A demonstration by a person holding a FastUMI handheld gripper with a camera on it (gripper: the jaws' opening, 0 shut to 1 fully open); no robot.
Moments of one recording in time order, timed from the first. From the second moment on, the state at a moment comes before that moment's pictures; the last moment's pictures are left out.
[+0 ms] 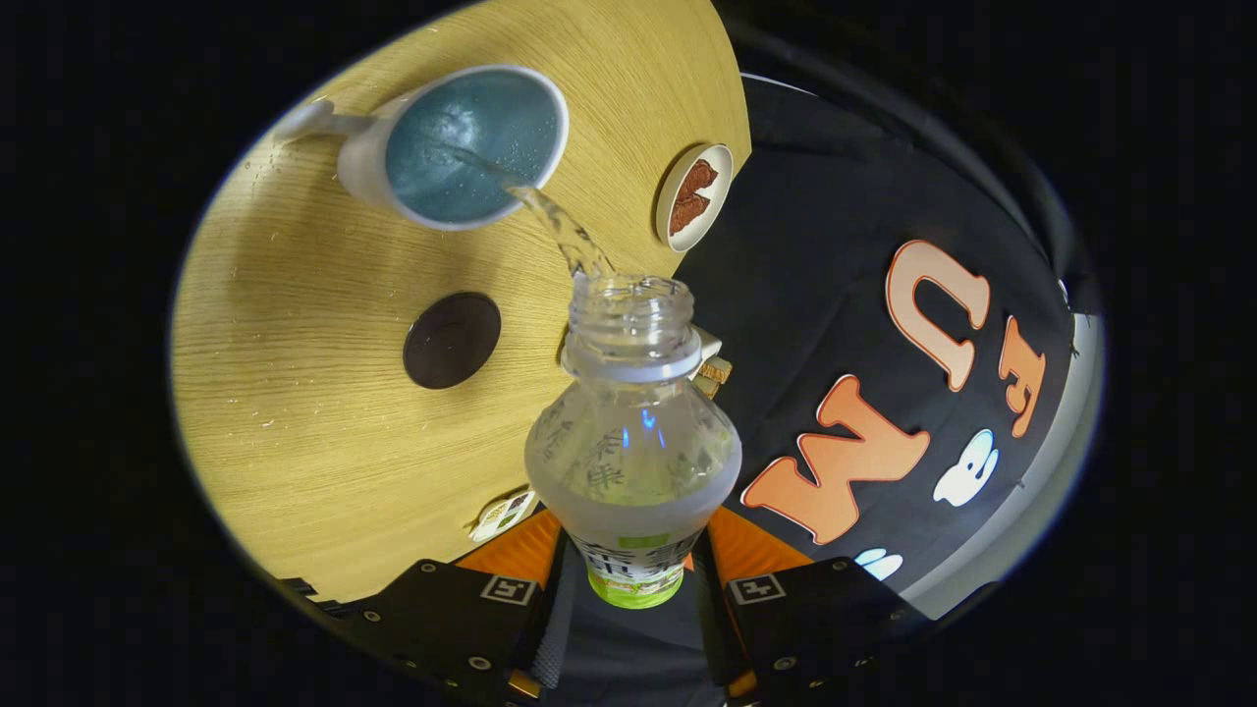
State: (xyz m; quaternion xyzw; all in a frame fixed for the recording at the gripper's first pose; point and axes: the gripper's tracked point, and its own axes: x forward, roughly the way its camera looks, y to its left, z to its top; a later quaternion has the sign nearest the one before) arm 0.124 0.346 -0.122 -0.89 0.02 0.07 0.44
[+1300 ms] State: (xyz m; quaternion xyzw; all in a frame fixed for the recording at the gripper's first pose) arm 0.129 0.378 -0.115 -0.93 0.00 0.10 0.35
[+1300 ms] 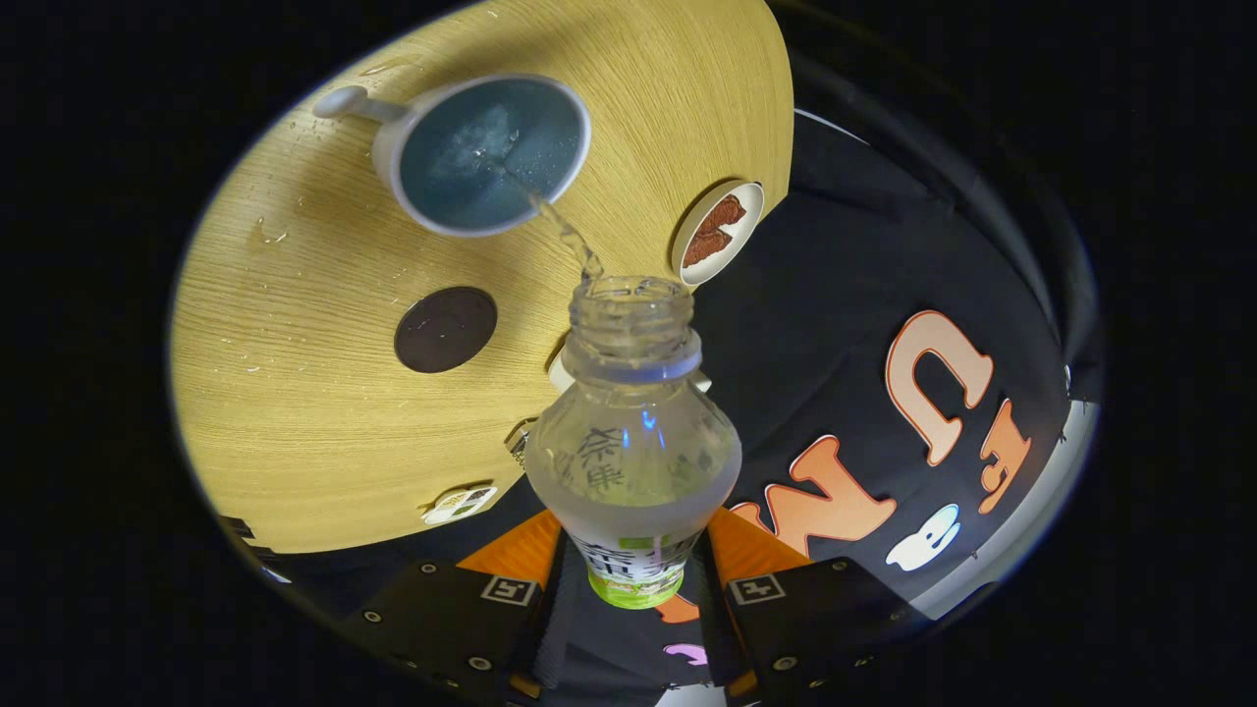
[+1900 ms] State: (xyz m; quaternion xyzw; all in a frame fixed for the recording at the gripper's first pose) arm 0.128 0.384 -0.113 -0.94 -0.01 0.11 0.32
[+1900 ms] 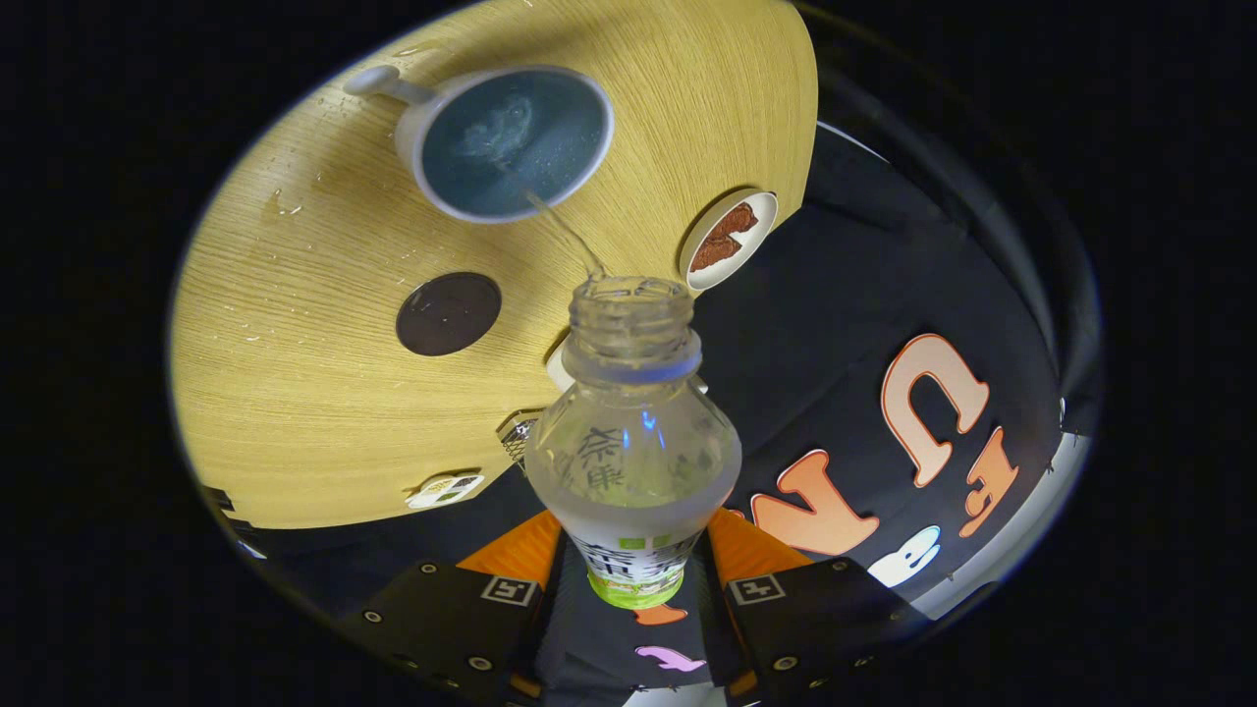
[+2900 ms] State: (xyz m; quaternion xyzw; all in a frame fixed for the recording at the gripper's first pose) arm 0.128 0.367 -0.121 -0.90 0.01 0.11 0.43
